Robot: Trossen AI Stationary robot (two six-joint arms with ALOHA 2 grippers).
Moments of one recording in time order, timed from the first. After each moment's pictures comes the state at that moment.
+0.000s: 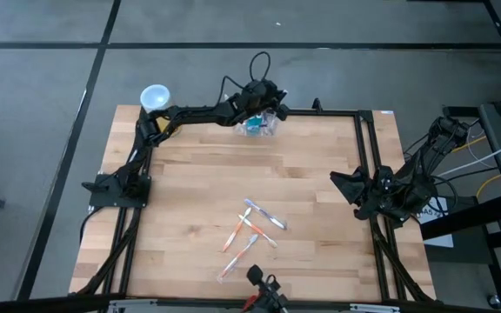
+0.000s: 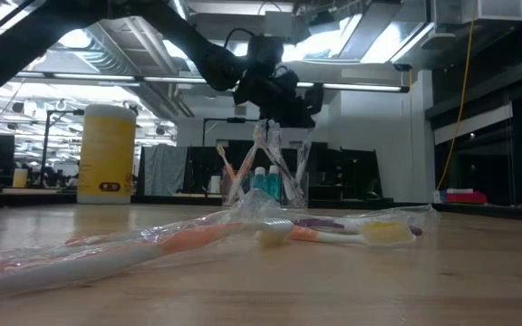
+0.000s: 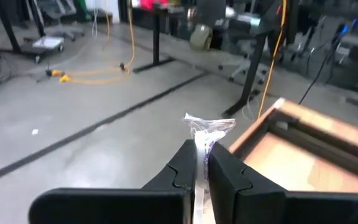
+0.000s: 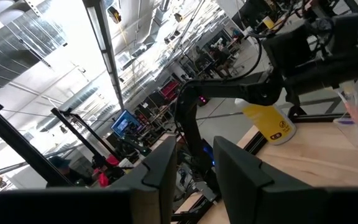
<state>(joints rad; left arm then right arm) 0.50 2.15 1.63 0.30 -0.22 -0.14 0.91 0.94 0.56 1.00 1.26 0.19</state>
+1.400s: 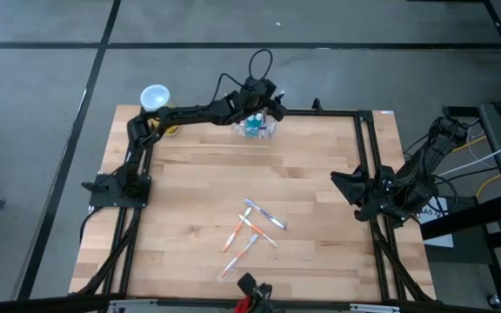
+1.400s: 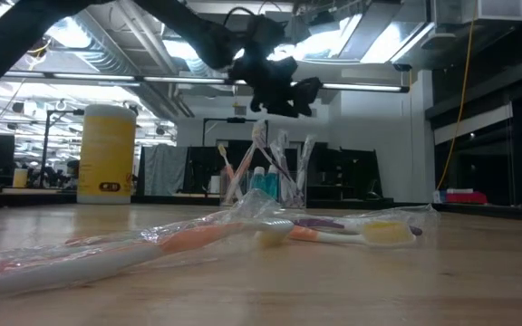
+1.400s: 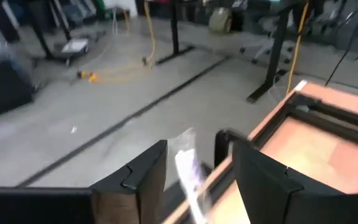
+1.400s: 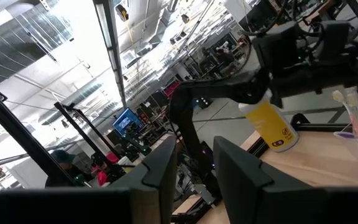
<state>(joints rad) 0.46 2.05 1.63 0.13 -0.33 -0.05 0.91 0.94 0.56 1.03 1.24 0.12</state>
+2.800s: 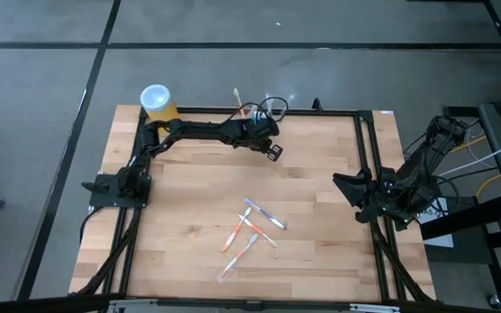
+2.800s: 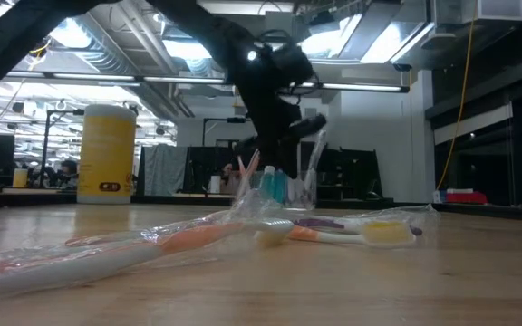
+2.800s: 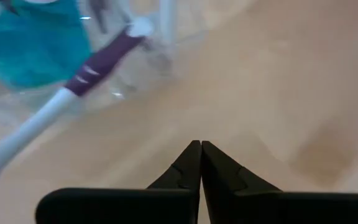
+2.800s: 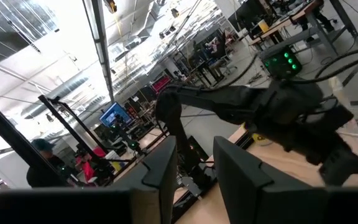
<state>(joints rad) 0.30 2.11 1.63 -0.48 -0.19 -0.59 0.96 0.94 0.56 1.03 1.33 0.07</state>
